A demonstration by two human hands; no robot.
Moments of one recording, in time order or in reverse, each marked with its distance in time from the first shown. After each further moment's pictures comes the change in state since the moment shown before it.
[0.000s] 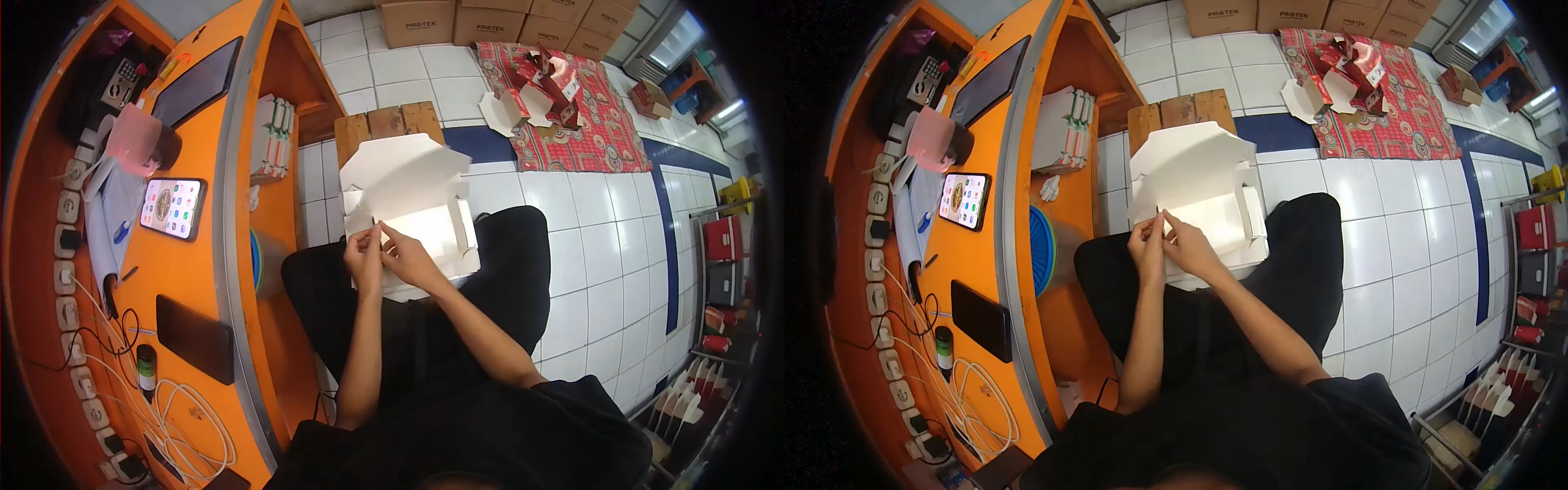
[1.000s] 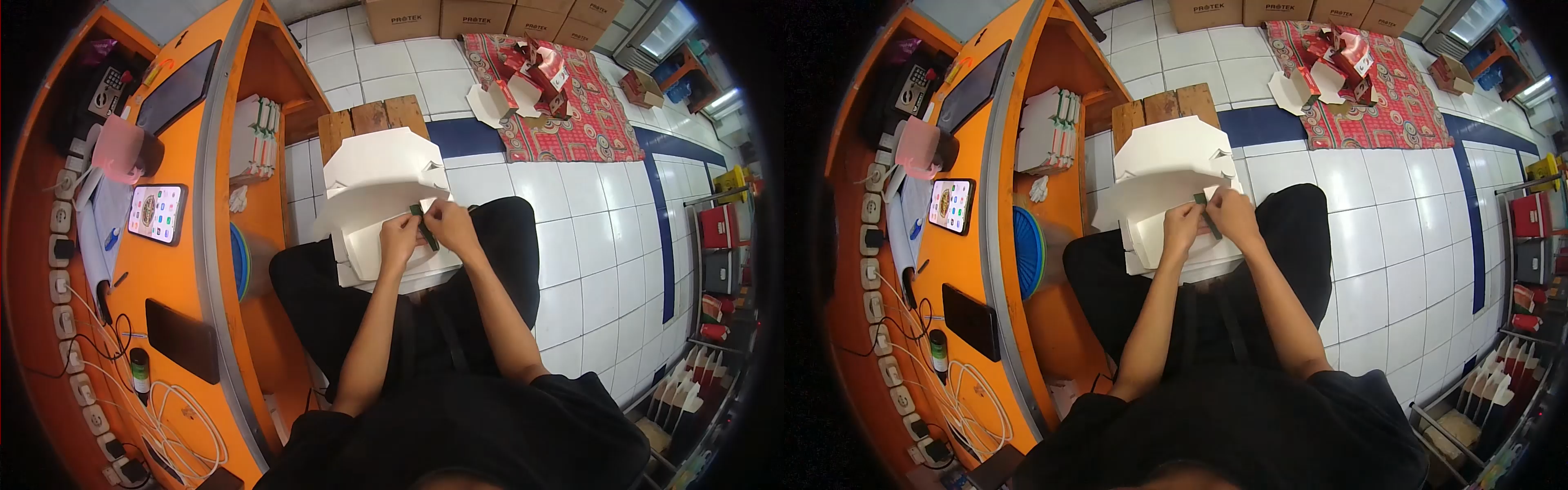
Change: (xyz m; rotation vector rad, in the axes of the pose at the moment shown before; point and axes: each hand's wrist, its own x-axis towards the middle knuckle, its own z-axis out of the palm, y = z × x) left_hand -0.016 0.005 0.082 0.127 -0.481 -0.244; right_hand 0.010 0.030 -0.099 -0.228 0.293 0.164
